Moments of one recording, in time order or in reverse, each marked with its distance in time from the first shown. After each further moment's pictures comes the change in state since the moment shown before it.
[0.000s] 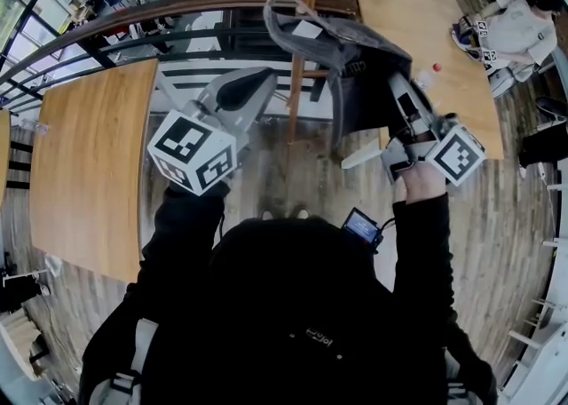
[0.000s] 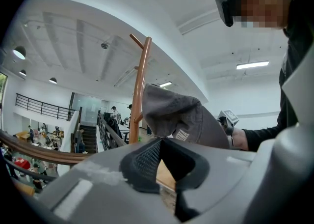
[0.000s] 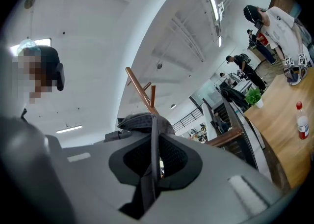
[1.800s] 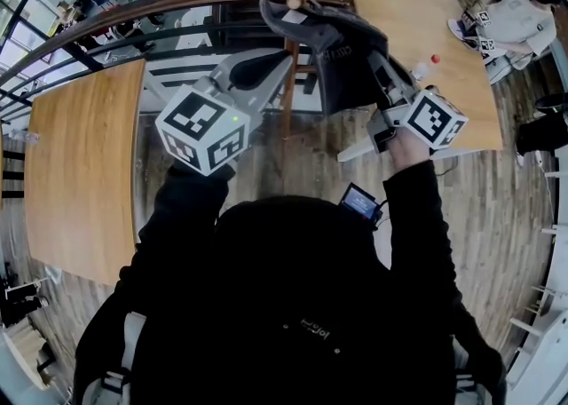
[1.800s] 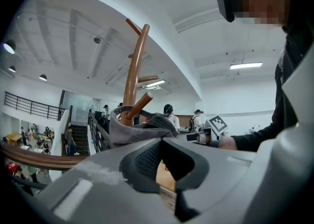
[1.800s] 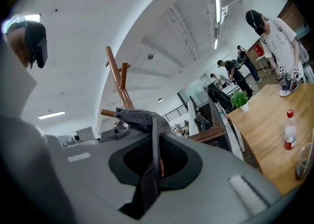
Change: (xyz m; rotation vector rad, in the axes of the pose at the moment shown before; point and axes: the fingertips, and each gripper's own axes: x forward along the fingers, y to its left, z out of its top) left arm 0.055 0.007 -0.016 0.020 0.014 -0.096; right arm 0.036 -0.094 -0.041 -0.027 0.073 -0.190
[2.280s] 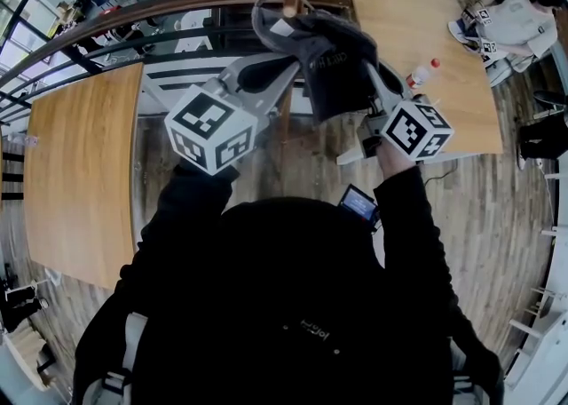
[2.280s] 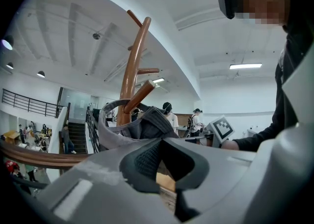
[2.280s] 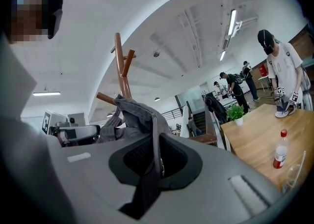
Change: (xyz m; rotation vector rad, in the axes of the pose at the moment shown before) left arm 0.036 0.005 -0.009 -0.013 0.021 -0.025; right arm 0.010 -0.022 -0.004 -0.204 0.008 -0.105
